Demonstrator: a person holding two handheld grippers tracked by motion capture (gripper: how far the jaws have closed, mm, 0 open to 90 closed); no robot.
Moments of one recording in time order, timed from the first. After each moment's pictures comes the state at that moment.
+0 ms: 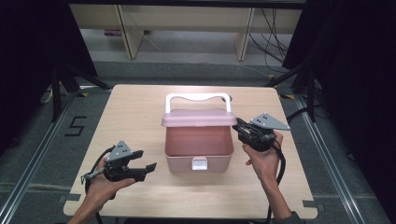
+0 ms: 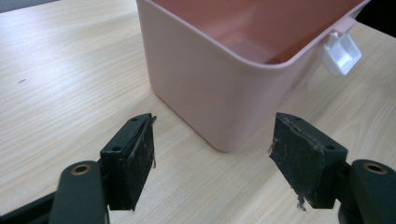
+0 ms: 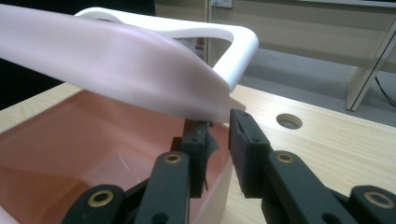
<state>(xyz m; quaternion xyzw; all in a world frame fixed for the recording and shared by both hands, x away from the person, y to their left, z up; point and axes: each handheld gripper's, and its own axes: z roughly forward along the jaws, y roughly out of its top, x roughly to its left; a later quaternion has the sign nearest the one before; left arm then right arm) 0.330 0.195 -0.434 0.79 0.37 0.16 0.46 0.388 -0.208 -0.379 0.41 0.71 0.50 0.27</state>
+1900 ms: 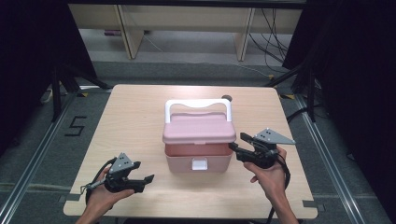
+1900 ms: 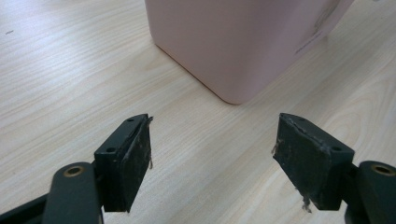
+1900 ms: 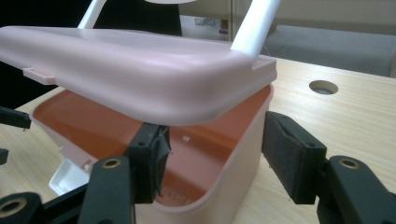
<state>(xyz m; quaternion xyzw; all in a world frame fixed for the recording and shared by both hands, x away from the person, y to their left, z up) 0.318 0.201 -0.470 0.80 0.38 0.15 0.43 0.357 -0.220 -0.400 0.40 0.73 0.51 0.22</state>
